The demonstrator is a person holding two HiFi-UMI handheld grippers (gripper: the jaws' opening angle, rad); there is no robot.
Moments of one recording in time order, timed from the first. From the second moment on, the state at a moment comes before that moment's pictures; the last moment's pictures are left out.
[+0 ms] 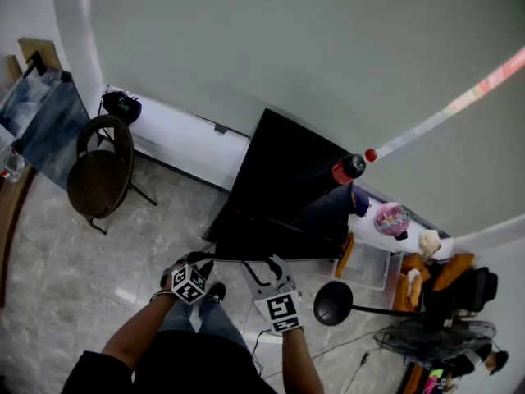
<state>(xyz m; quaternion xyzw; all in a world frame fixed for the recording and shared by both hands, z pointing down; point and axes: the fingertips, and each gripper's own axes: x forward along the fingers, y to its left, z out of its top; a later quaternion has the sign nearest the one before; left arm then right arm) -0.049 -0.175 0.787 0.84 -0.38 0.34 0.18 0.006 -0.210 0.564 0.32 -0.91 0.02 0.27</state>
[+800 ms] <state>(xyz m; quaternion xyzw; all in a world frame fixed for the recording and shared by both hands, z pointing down) -0.023 -0.115 0.789 0.78 -0.48 0.34 0.23 0.027 -0.159 0.566 0.23 -0.94 -0.01 0.24</state>
